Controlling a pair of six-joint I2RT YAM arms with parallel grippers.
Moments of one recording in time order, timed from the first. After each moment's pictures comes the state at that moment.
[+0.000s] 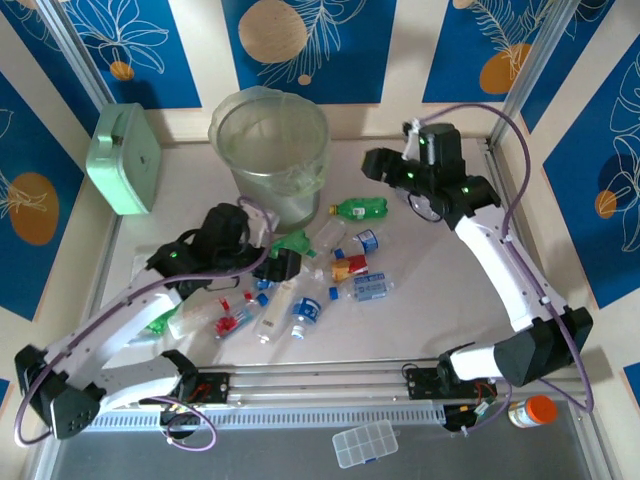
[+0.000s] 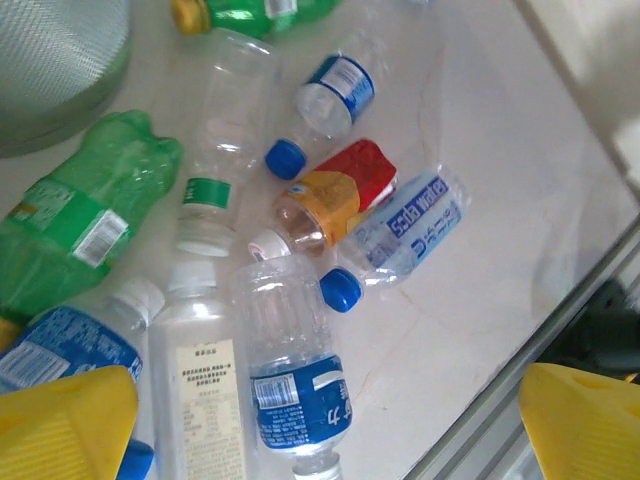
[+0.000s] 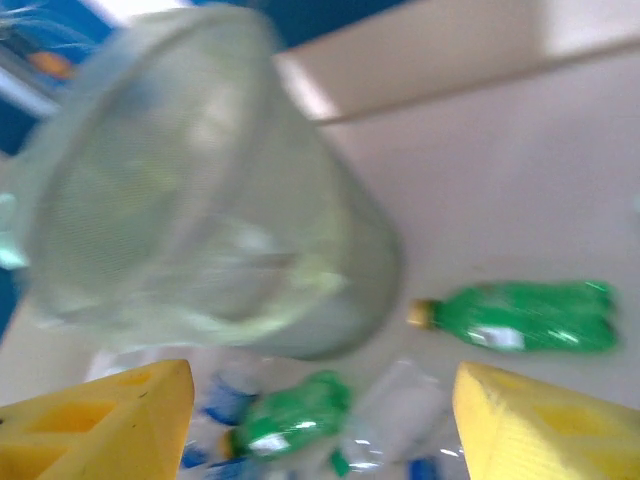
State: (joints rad) left arm -0.71 1.11 1.05 -0.69 0.22 -0.36; right arm 0.31 1.35 1.40 -0.61 -0.18 0.53
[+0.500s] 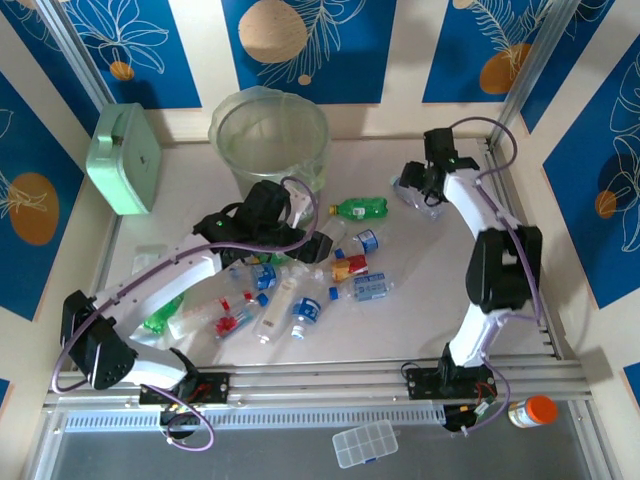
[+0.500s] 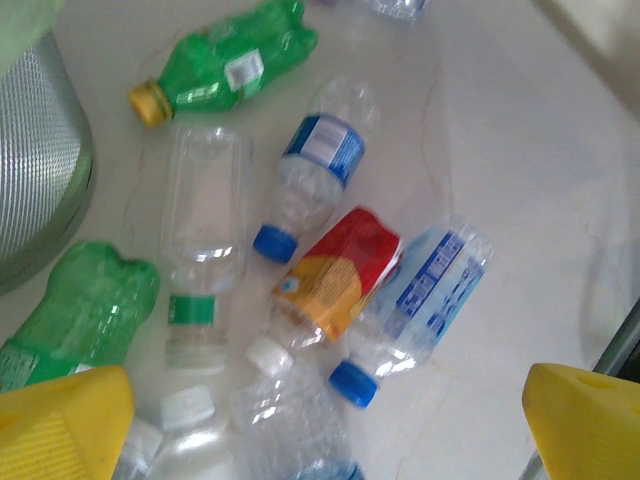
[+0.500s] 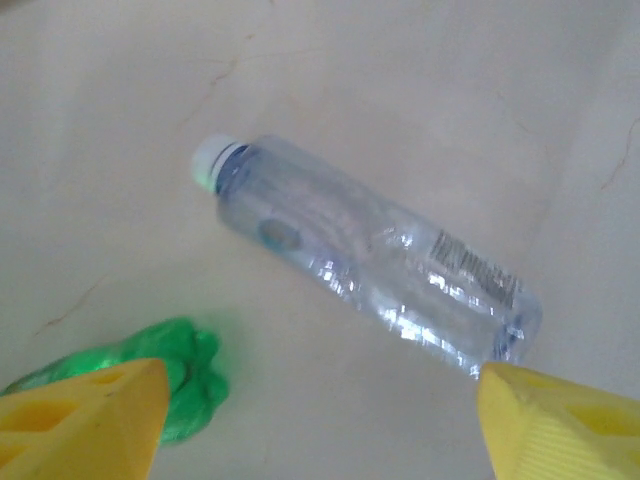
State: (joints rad) left arm -0.76 1.38 1.24 -0.59 0.18 -0.24; right arm 0.09 1.84 1.53 -0.68 0.12 0.39
